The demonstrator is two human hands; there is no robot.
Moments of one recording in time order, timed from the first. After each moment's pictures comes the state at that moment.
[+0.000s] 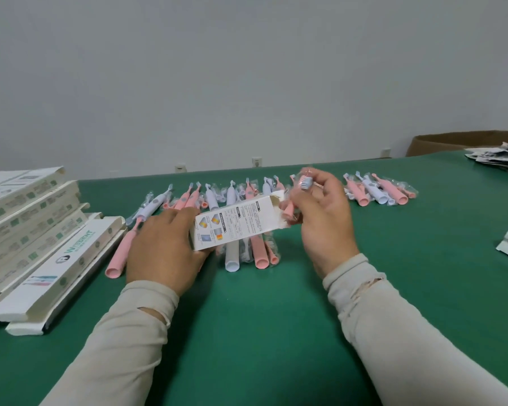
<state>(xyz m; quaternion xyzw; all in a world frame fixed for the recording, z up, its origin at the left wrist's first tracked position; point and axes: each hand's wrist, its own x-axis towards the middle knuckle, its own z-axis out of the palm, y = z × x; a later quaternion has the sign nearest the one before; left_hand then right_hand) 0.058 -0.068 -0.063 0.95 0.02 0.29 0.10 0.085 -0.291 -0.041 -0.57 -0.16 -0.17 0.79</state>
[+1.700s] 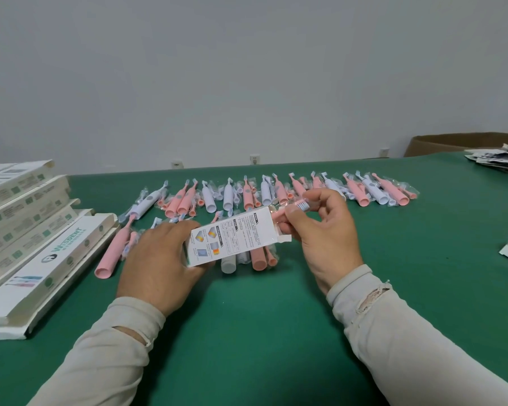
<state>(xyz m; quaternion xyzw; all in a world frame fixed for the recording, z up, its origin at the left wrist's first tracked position) 0.052 -0.063 -0.082 0.95 -0.01 0.27 0.16 0.090 -0.295 -0.067 -0.58 -0.10 -0.16 0.79</state>
